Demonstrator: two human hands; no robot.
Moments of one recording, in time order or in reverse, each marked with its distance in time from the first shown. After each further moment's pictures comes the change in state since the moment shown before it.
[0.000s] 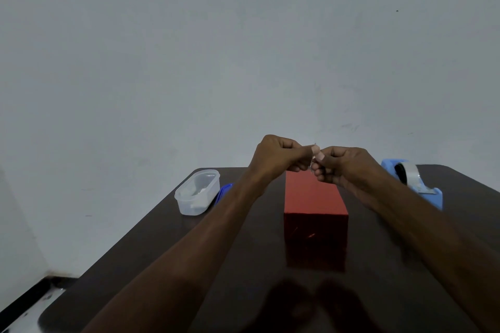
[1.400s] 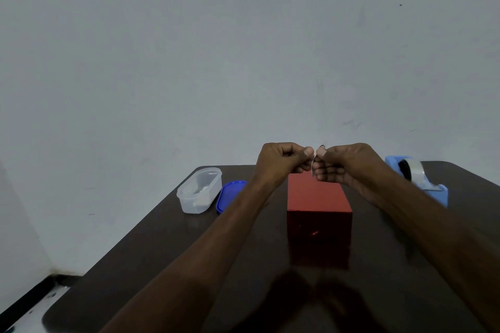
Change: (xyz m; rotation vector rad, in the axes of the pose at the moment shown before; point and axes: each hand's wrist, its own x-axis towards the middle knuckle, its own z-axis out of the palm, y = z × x) left_hand -0.006 -0.022 0.008 -0.173 0.059 0.025; right_hand -0.007 -0.009 0.004 -0.031 0.056 0.068
